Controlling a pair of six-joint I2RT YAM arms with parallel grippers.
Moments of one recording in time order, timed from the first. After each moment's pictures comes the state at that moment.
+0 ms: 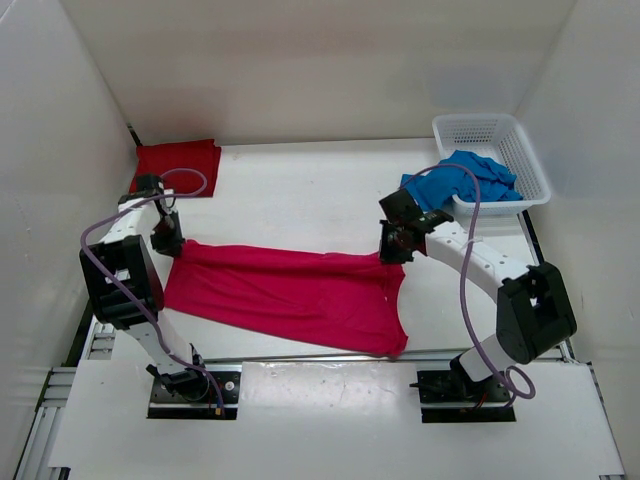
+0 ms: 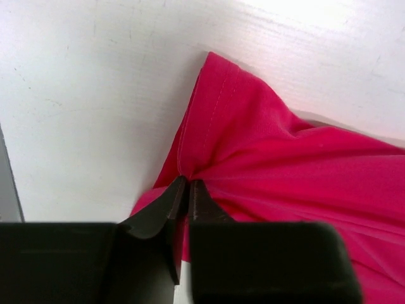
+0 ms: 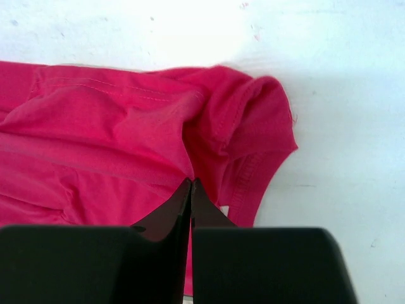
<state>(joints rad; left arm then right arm) 0.24 1.74 1.23 -0.76 -0.05 0.00 0.54 1.52 1.08 -0.66 0.07 0.57</state>
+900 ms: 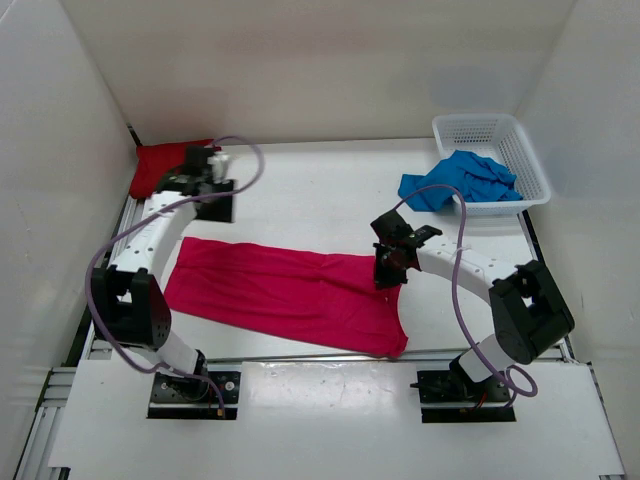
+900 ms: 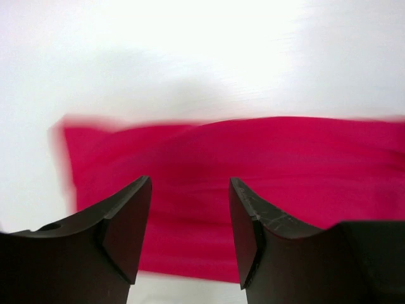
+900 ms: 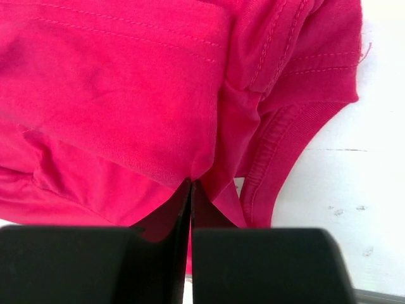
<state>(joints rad) -0.07 1.57 1.34 -0.80 -0.07 0.00 0.62 1.51 0.93 -0.64 -0.01 0.64</state>
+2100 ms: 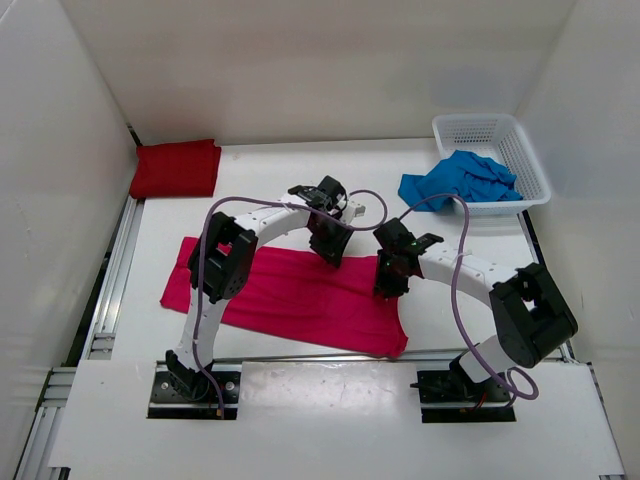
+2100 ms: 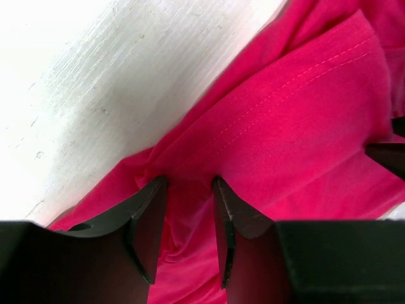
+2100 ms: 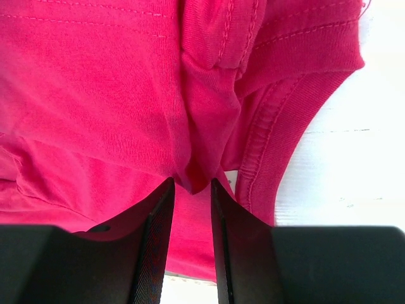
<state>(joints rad) -0.68 2.17 1.69 -0.77 0.34 0.00 0.62 1.49 0.86 -0.61 -0.02 0.73</state>
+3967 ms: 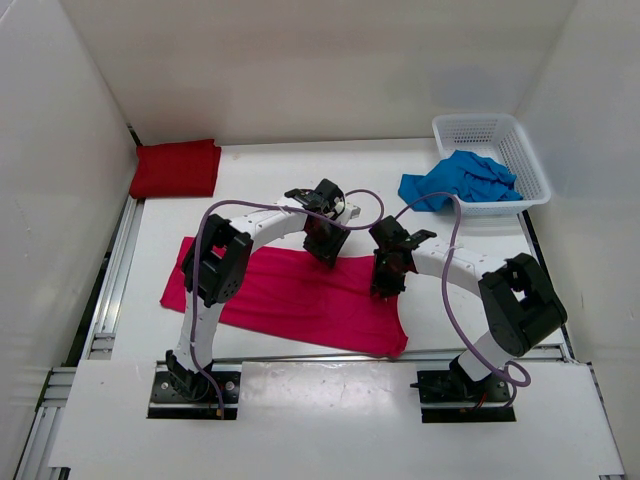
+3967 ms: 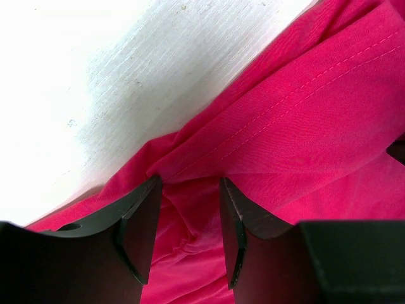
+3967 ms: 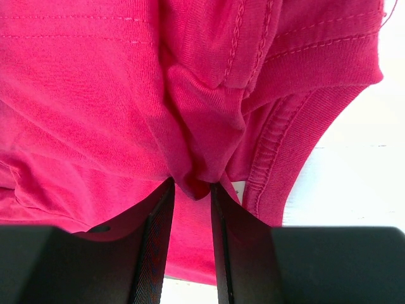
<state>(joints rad) -0.69 2.11 1.61 -0.74 0.22 -0.01 0.62 1.57 0.89 -0.61 -0.03 0.73</state>
